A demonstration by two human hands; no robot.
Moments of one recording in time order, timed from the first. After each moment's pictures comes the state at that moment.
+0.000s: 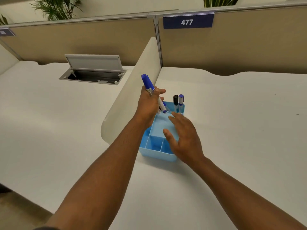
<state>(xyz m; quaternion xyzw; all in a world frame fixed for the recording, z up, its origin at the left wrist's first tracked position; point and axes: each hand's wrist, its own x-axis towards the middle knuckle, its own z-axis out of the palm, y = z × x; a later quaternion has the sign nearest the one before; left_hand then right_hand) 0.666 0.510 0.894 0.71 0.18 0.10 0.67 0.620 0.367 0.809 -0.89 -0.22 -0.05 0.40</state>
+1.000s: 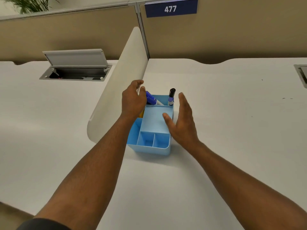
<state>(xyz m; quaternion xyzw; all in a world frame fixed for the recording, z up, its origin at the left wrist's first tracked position) 0.680 0.531 0.866 0.89 0.16 0.18 0.38 0.650 0.360 0.804 -0.87 -0.13 -0.07 0.48</state>
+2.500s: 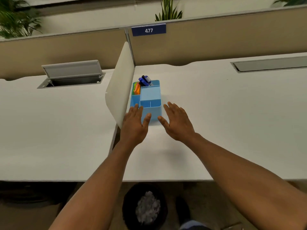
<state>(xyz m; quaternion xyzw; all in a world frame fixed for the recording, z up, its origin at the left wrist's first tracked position) 0.428 0.514 0.853 0.97 0.01 0.07 0.22 0.461 0.333 0.822 -0.97 -0.14 -0.03 0.21</state>
